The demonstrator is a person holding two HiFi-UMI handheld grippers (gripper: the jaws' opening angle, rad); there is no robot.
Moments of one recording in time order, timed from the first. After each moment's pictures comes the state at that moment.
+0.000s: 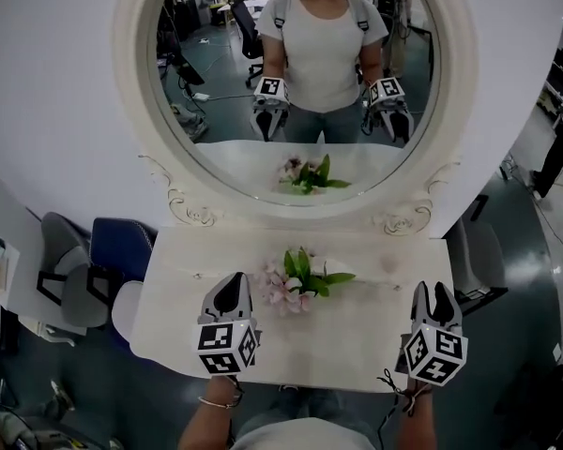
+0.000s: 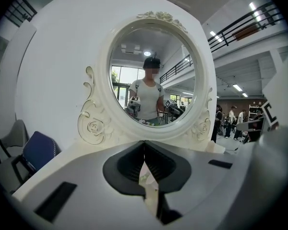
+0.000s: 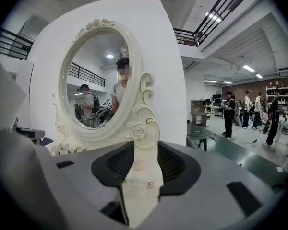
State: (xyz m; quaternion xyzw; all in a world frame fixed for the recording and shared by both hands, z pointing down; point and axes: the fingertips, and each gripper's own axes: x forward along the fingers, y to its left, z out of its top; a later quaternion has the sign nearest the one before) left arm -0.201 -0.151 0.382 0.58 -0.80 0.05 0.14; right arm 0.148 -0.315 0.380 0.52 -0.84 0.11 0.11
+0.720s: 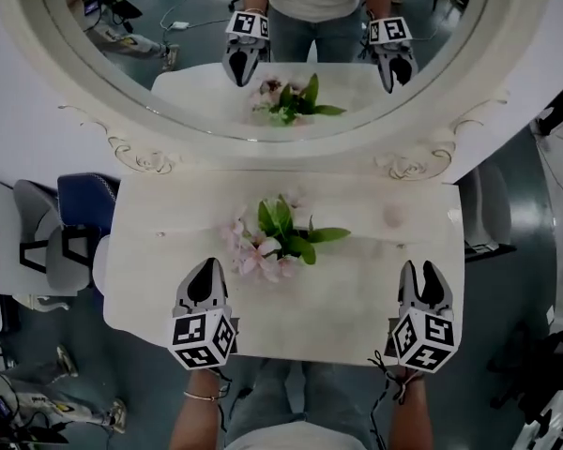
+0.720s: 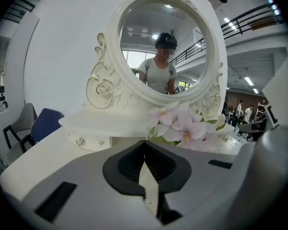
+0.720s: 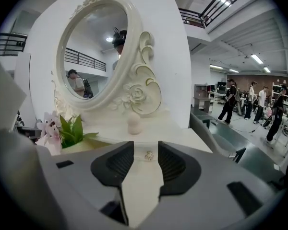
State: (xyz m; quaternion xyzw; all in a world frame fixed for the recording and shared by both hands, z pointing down) left arm -0.204 -0.130 0.487 0.53 -0.81 0.09 0.22; right arm 0.145 -0.314 0.484 0.49 -0.83 0.16 0.20
